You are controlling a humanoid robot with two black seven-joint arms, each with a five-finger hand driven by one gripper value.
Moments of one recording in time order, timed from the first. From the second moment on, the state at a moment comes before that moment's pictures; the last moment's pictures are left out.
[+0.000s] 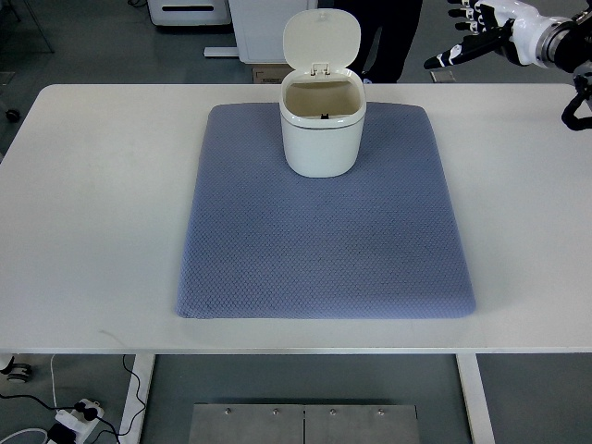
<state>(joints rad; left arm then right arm) -0.01 0.00 -0.10 -0.16 0.00 0.21 -0.12 1.45 -0.38 -0.14 0.59 -0.14 0.17 0.02</state>
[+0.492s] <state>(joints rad) -0.01 0.00 -0.10 -0.16 0.00 0.21 -0.12 1.26 -0.35 0.24 0.52 -0.14 0.17 0.02</state>
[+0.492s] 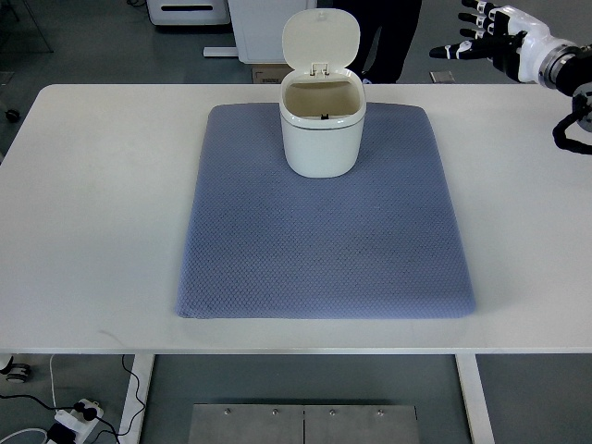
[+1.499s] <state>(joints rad) -0.01 0.00 -0.10 -0.16 0.00 0.21 -0.12 0.93 -0.20 0.91 0.46 -0.13 0.17 0.06</state>
